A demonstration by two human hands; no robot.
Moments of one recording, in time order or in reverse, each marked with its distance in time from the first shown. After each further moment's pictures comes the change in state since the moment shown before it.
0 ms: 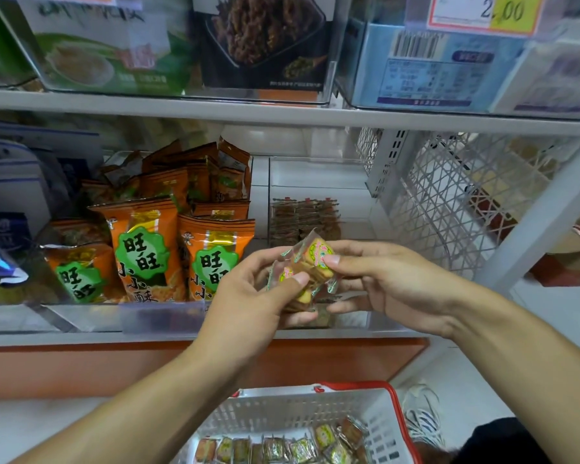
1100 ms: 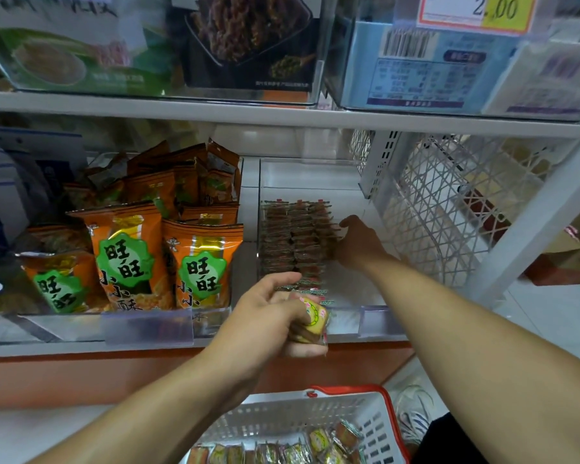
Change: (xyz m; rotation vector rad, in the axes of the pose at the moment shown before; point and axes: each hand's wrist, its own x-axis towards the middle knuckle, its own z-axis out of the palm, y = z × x) left_hand 0.009 -0.015 0.012 0.007 -0.052 -0.276; right_hand 0.144 0.035 -0.081 -0.833 0.649 -0.005
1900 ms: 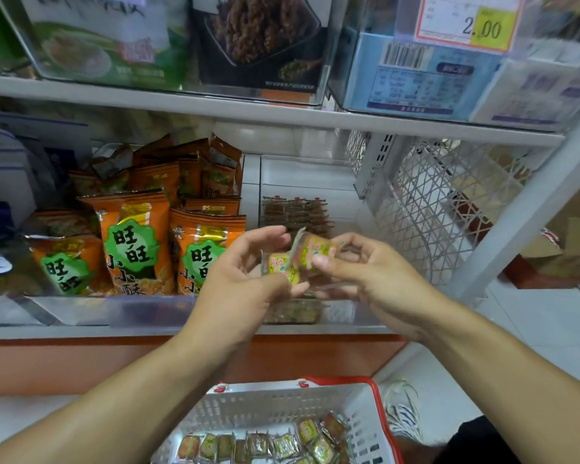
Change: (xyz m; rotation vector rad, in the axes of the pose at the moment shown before) left_hand -0.017 0.018 -0.008 -0.057 0.036 0.381; right_hand -0.158 -0.039 -0.050 0.936 -0.398 -0.113
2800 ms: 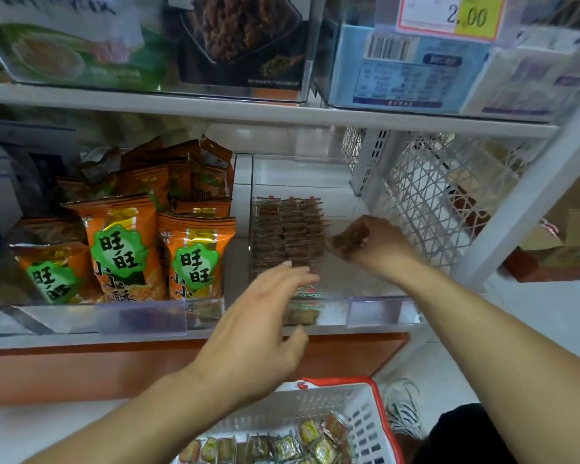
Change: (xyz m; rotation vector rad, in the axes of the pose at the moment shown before) left_hand -0.011 -0.026 -0.003 1.208 -0.288 0.380; right_hand 0.068 0.008 -0.062 -1.012 0.371 -0.006
